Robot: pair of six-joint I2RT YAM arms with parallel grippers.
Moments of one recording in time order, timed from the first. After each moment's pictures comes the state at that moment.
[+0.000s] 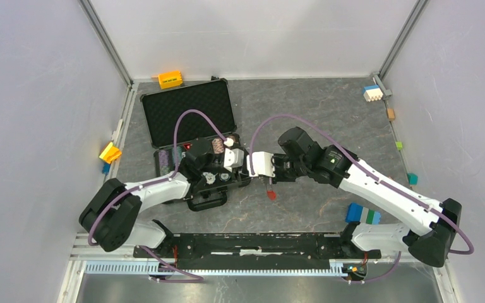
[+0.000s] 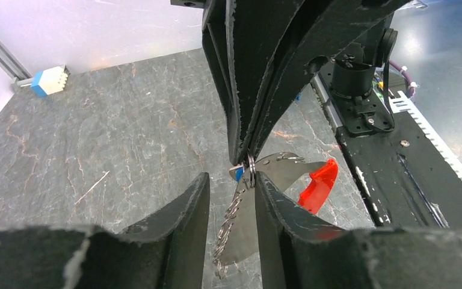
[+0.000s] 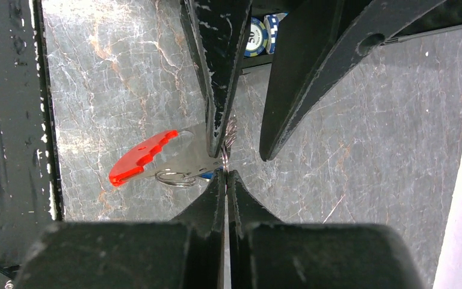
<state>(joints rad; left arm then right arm) -0.68 1.36 0.58 0.81 0.96 0.18 0.90 1.20 1.16 -0.79 -0.21 -0.74</state>
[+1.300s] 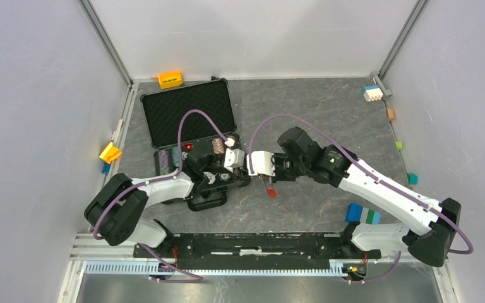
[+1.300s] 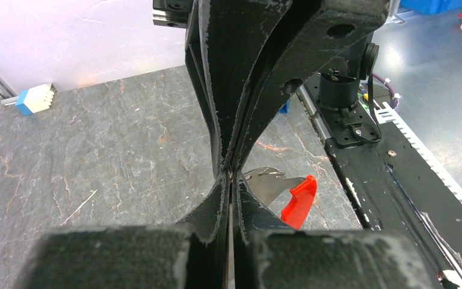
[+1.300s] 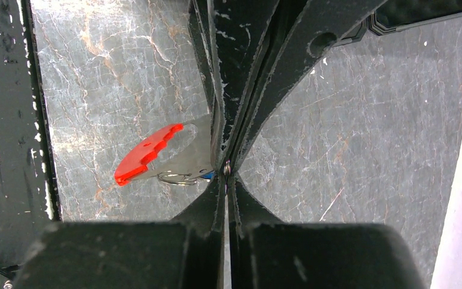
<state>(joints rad) -0.69 1.43 0.58 0.96 1.00 0.10 0.91 1.21 1.16 -0.80 -0.18 -0.73</state>
